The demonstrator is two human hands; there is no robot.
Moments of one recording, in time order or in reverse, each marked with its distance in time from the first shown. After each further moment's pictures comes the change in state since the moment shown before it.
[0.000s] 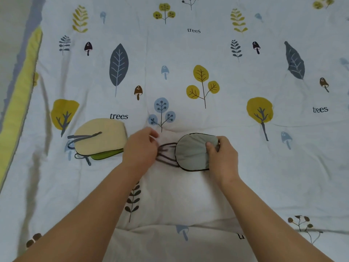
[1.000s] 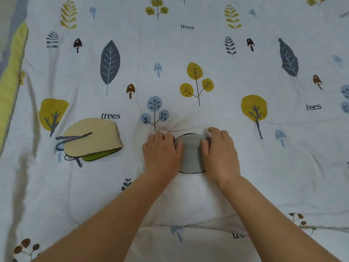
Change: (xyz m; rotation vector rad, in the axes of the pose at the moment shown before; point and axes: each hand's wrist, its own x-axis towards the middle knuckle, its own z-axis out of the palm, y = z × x) left_hand -0.014 0.021 0.059 0.272 0.032 0.162; right_hand 0.007 0.003 -0.009 -0.460 0.023 -0.257
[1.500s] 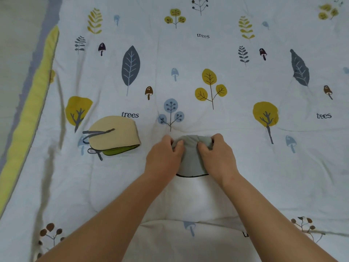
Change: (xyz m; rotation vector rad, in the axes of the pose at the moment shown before) left_hand -0.016 -0.022 -0.039 -0.404 -0.069 -0.105; right_hand -0.014 -0.041 -0.002 0.295 -0.186 0.160
